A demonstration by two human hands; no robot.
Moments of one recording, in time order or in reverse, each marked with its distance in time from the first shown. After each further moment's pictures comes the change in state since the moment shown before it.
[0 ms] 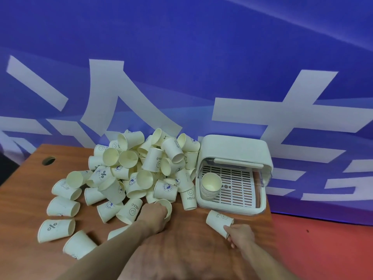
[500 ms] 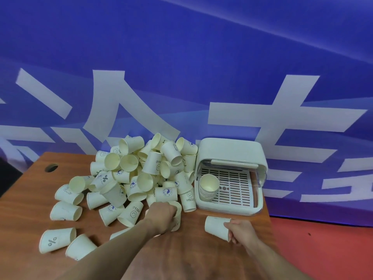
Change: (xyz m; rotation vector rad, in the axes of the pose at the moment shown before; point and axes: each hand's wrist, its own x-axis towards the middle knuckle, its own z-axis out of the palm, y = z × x) left_hand -0.013 0.019 -0.030 -0.090 0.123 0.099; right_hand -0.019 -0.004 -0.022 0.070 -0.126 -0.182
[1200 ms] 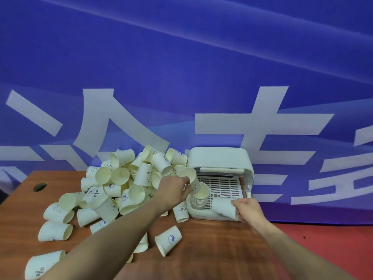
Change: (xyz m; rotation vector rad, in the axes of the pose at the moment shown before) left_hand 0.047 0.031 -0.097 -0.126 0.499 0.093; right_hand 0.003 -0.048 -0.068 0.128 0.178 -0.128
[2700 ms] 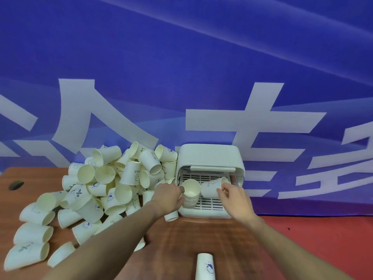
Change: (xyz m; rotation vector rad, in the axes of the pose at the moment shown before) left_hand 0.009 0.007 0.042 0.163 -0.281 0.048; right_hand 0.001 -0.031 0.001 -0.638 0.152 -0.458
